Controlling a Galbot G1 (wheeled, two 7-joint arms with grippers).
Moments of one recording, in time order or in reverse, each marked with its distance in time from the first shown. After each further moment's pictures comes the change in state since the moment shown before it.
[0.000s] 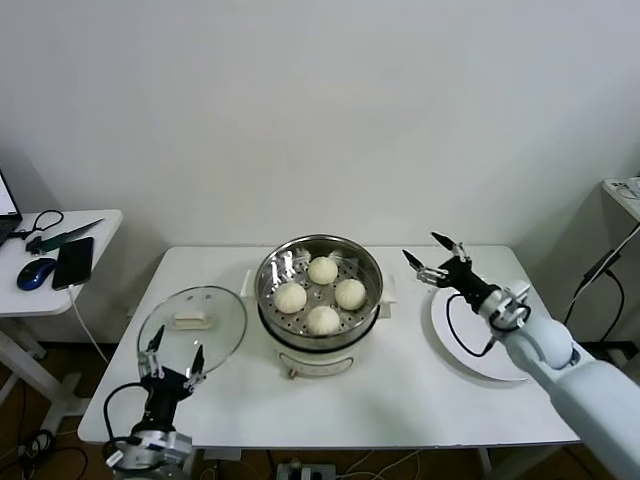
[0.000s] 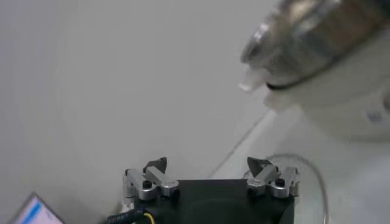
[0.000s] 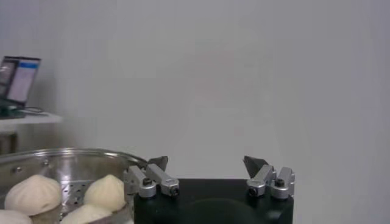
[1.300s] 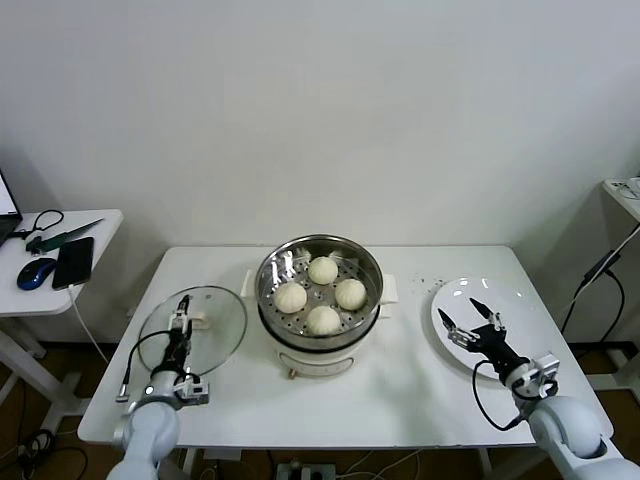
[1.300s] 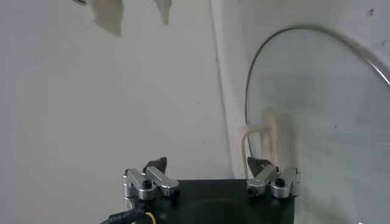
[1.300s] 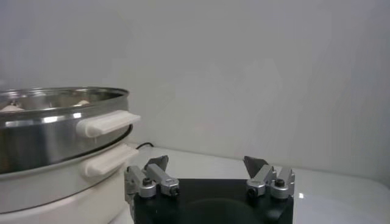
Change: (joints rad) left arm -0.443 0.092 0.039 0.558 0.653 0.011 -0.081; right arm -0.393 0.178 0.369 0.037 -0.172 -0.094 -0.032
